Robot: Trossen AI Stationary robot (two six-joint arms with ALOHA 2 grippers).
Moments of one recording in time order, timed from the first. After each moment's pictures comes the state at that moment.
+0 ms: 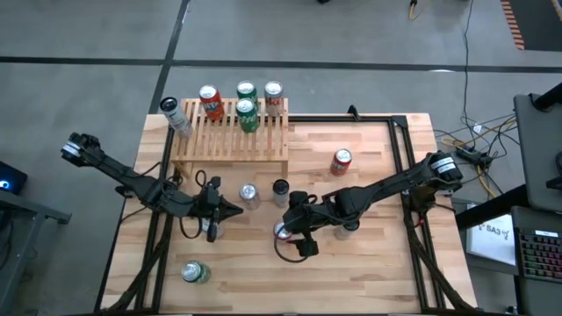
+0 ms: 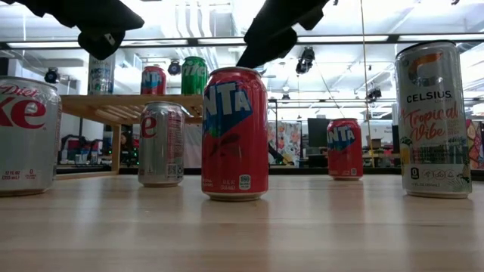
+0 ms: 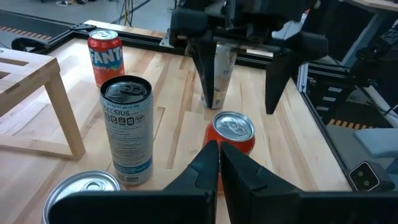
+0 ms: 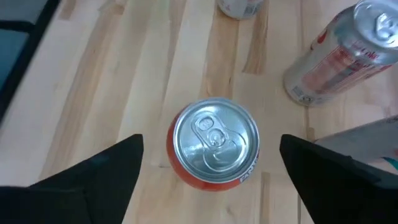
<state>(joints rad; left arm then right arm) -0.48 0.90 0.53 0.03 -0.47 -0.35 0.28 1.77 1.38 -0.44 0.08 0.08</state>
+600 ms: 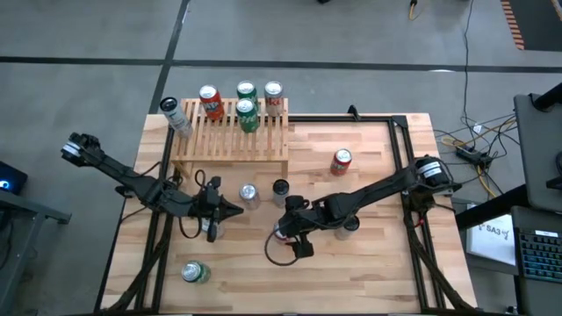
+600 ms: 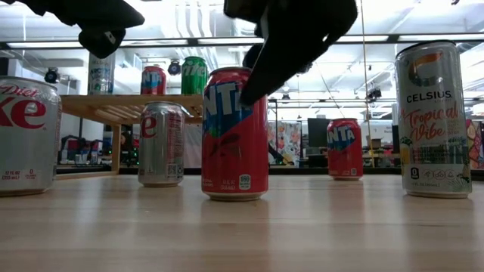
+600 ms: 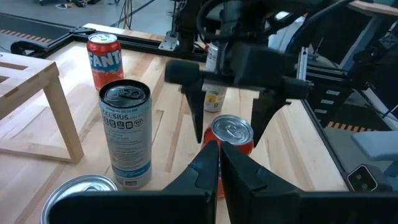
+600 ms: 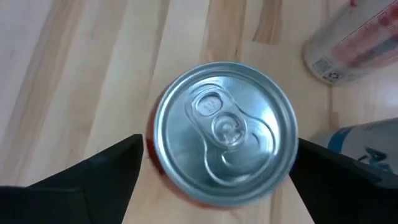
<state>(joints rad) -0.48 0.90 0.53 0.04 -0.47 -0.34 0.27 1.89 1.38 -0.42 0.08 0.06</state>
